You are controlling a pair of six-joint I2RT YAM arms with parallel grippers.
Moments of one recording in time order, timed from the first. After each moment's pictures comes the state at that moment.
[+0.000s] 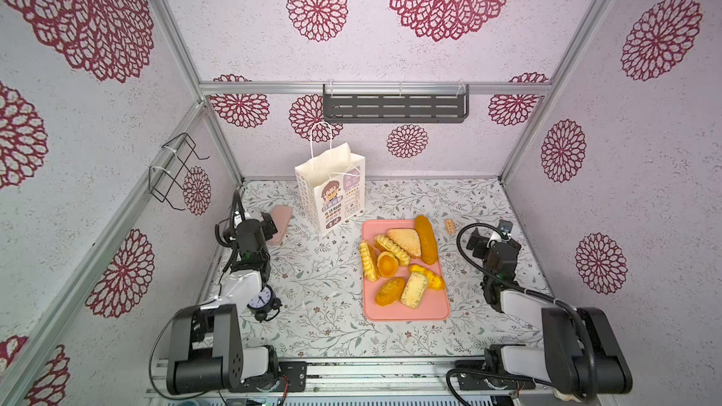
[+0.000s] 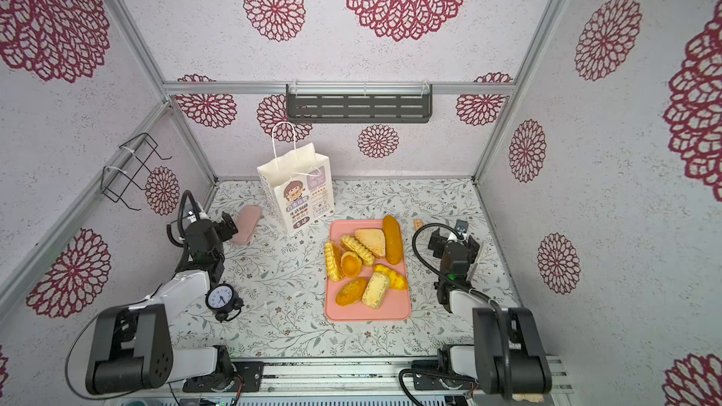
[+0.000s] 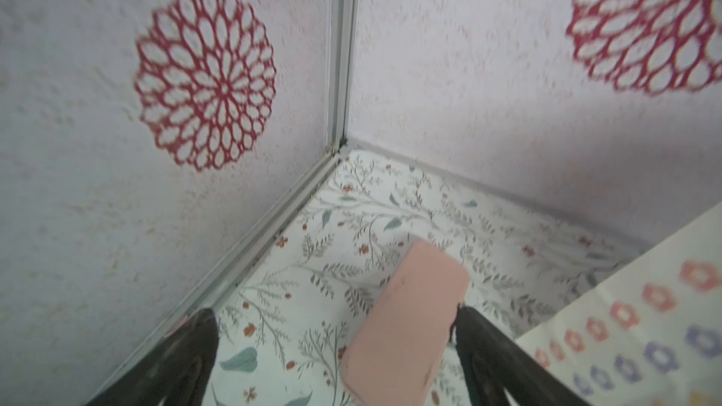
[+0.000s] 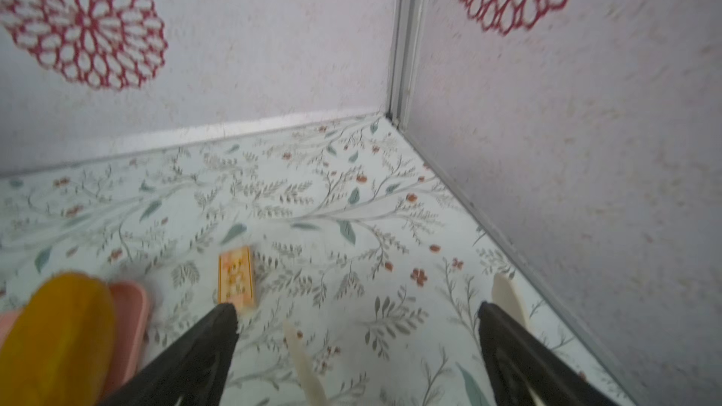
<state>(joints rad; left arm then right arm) 0.09 1.30 0.67 0.37 -0.42 -0.19 0.04 1.21 0.41 0.58 0.39 0.17</state>
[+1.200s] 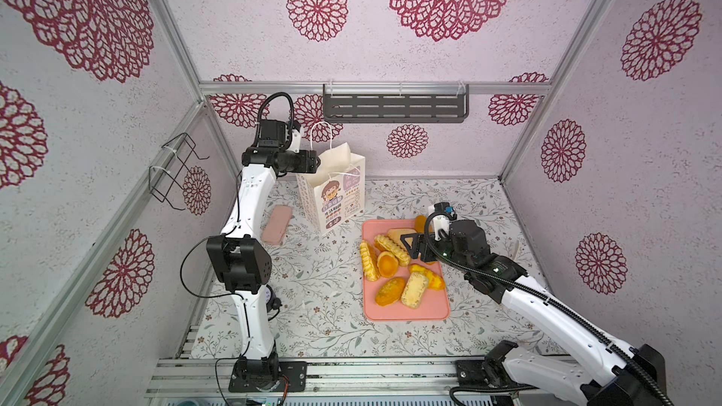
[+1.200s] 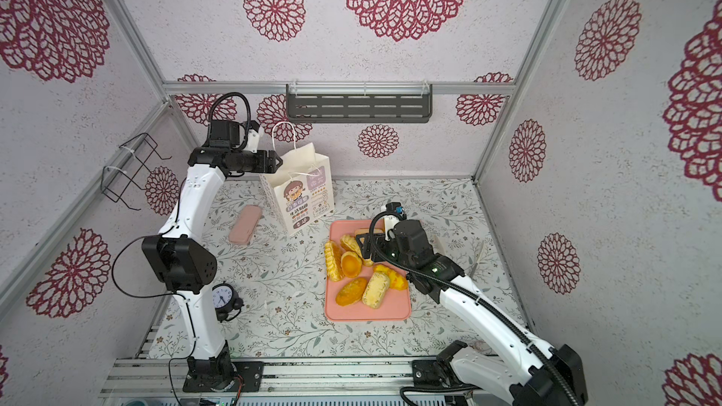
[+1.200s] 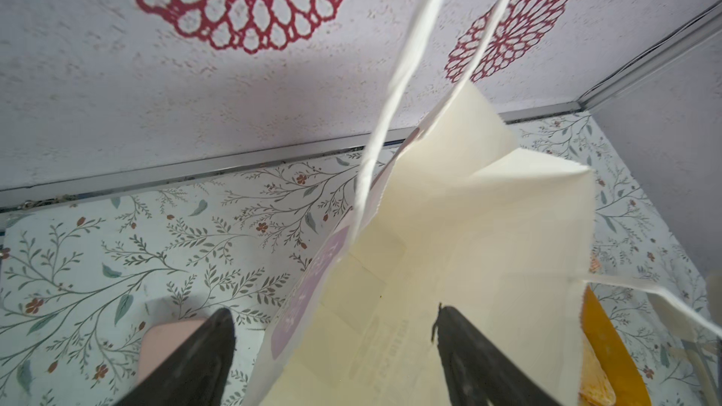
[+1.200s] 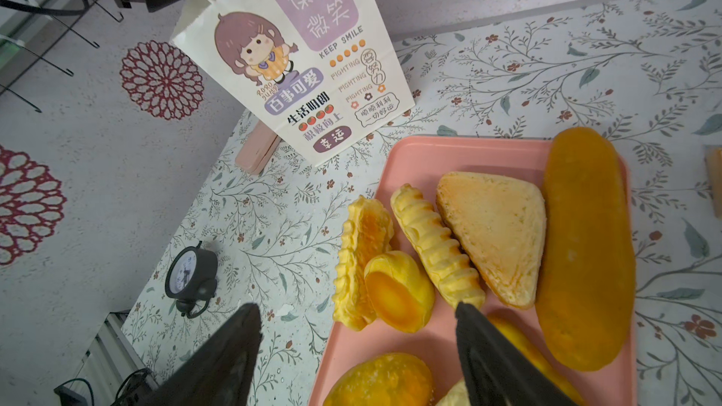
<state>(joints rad) -0.06 2.08 2.24 -0.88 0.26 0.02 0.64 1.07 0.87 -0.29 -0.07 0.52</state>
